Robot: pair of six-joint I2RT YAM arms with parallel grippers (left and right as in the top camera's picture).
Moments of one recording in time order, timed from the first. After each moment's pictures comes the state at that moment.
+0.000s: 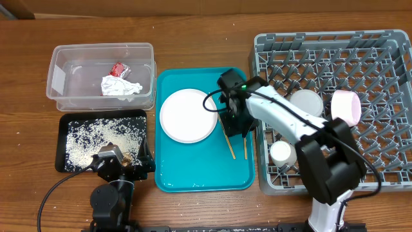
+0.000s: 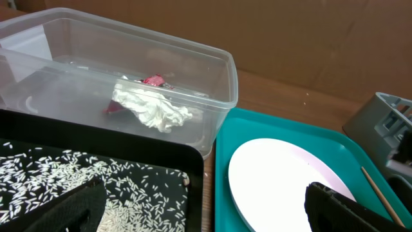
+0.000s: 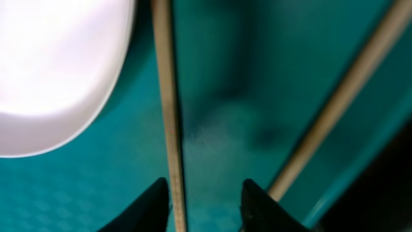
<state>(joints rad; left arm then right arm) -0.01 0.02 0.09 -0.27 -0.02 -0.28 0.57 2.00 1.41 -0.97 -0.14 0.22</state>
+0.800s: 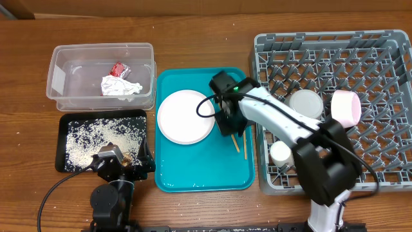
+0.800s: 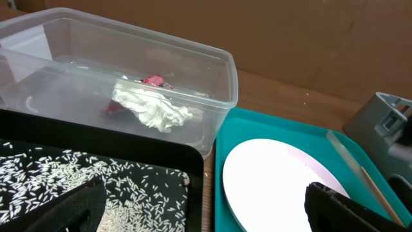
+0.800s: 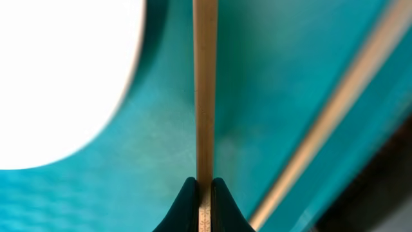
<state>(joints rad) -0.01 0.02 0.09 -0.27 -0.02 -0.28 0.60 1.97 1.46 -0.99 -0.04 0.28</state>
